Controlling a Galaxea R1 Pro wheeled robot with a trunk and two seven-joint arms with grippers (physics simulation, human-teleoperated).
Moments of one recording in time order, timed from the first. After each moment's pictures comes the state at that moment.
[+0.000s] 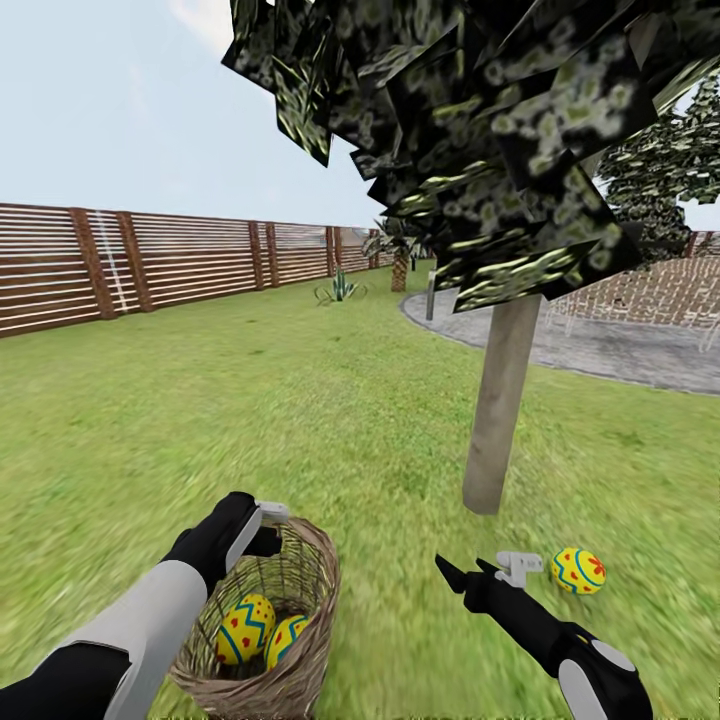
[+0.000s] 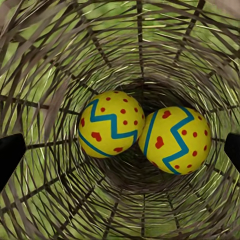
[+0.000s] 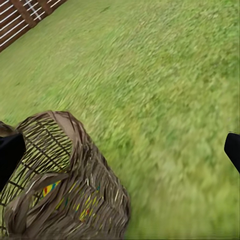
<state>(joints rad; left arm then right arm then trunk) -0.83 -0.03 -0.15 -0.51 0.10 0.86 0.16 -0.04 -0.09 0.02 -1.57 -0.45 0.46 0.26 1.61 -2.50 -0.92</state>
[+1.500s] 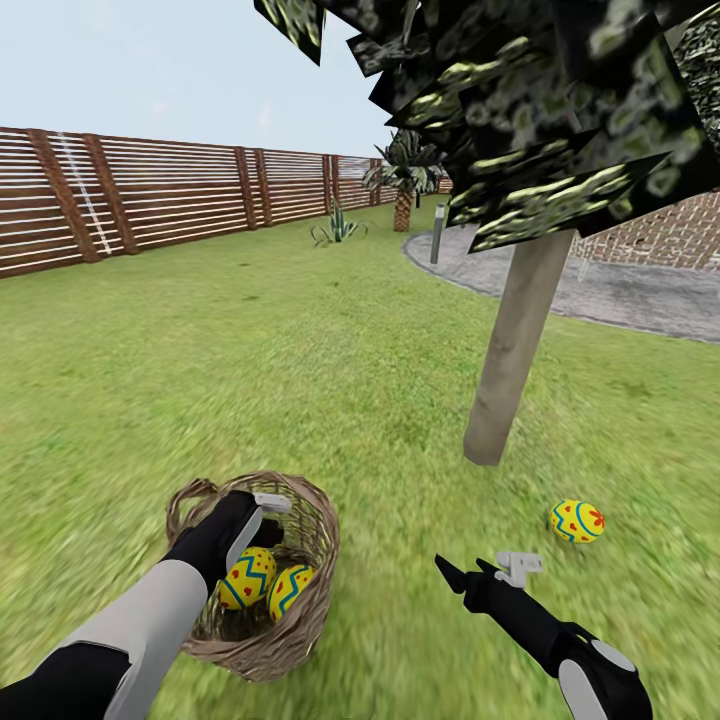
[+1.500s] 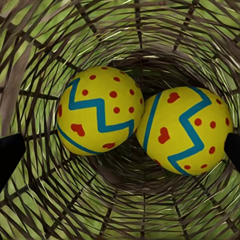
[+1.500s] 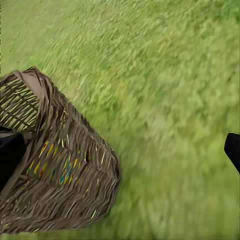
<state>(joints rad) -0.83 -0.03 -0.16 -0.52 0.09 0.78 0.16 -0.04 -0.09 0.02 -1.57 -0.45 0.46 0.26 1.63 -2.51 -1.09</state>
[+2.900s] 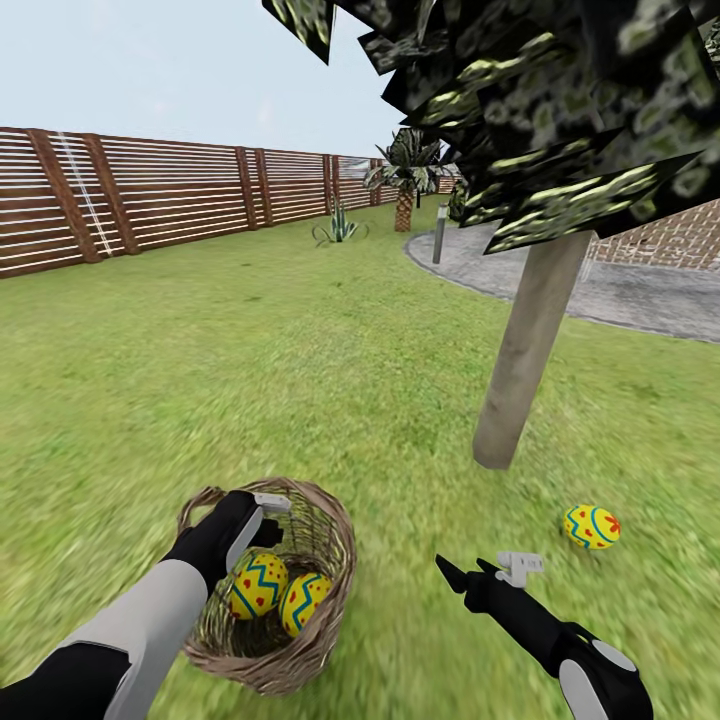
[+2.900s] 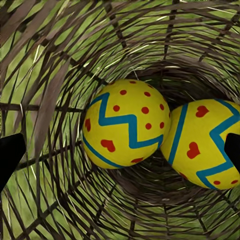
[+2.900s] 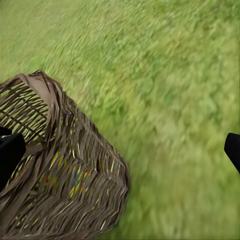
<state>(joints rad) -0.83 -0.03 -0.16 -0.52 0.09 0.78 0.17 -0.04 -0.09 0.02 -1.57 -0.45 0.46 0.26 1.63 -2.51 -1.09</state>
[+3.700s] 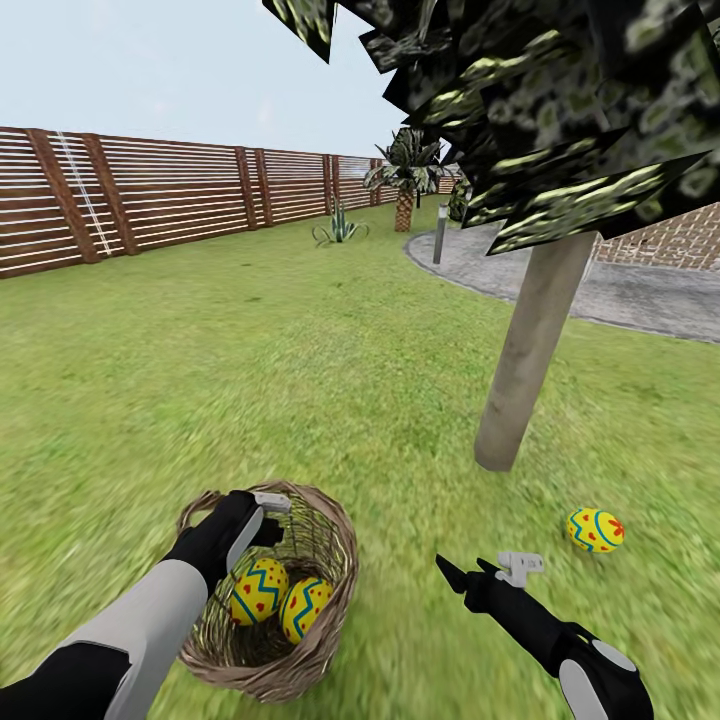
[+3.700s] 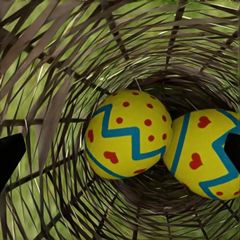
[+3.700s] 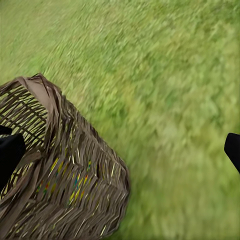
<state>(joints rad) -0.83 -0.03 -0.16 -0.52 0.09 0.77 0.17 -0.04 -0.09 0.02 -1.57 -0.45 0.46 0.26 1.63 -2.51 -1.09</state>
